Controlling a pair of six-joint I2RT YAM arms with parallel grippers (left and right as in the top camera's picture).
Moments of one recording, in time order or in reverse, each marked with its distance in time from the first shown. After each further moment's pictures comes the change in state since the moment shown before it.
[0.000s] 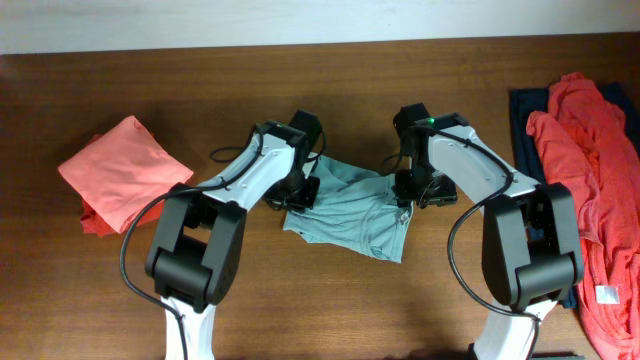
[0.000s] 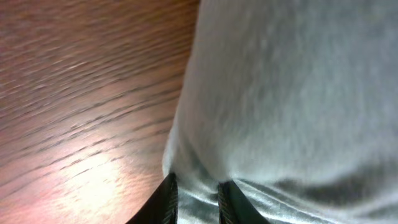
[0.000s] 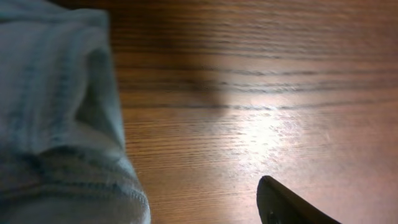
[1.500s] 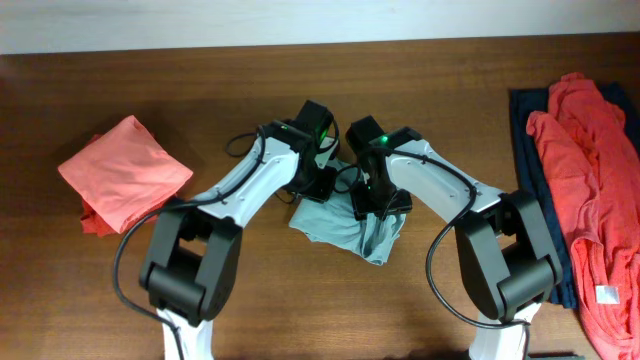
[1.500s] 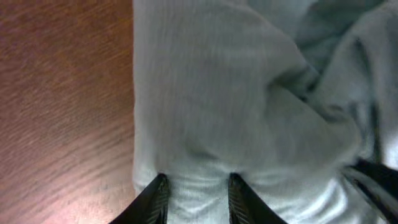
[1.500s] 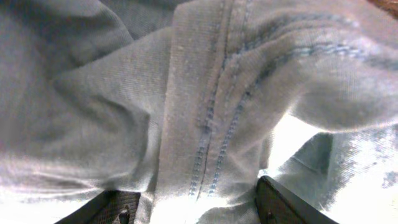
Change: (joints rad) left arm -0.045 -0.065 -0.006 0.151 0.101 0.060; right arm 0.208 0.001 0.000 0.063 -0.142 0.080
